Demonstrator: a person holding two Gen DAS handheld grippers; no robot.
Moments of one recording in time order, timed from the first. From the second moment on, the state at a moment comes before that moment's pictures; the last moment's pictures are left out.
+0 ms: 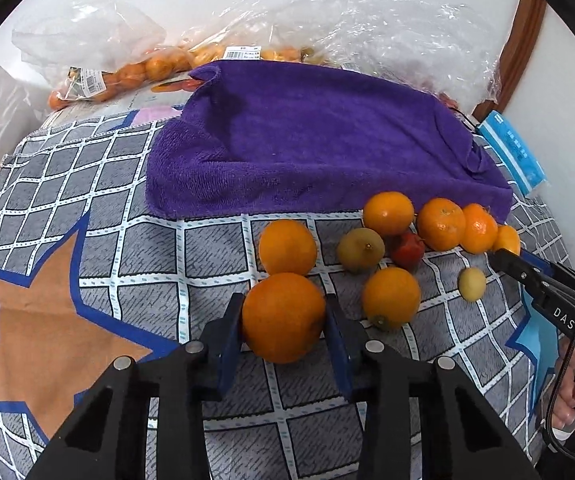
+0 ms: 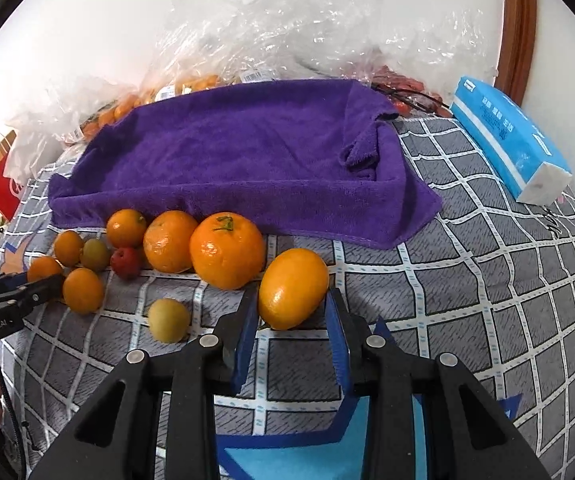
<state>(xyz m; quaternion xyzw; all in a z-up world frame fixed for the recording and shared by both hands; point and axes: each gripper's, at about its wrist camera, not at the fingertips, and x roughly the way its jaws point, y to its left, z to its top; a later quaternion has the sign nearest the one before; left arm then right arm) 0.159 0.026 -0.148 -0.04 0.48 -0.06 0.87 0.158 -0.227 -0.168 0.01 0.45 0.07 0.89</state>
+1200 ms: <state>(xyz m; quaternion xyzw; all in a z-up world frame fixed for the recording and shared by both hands) 0.159 0.025 -0.038 -0.06 0.42 -0.06 0.91 0.145 -0.210 -0.055 0.03 0.37 0.08 0.92</state>
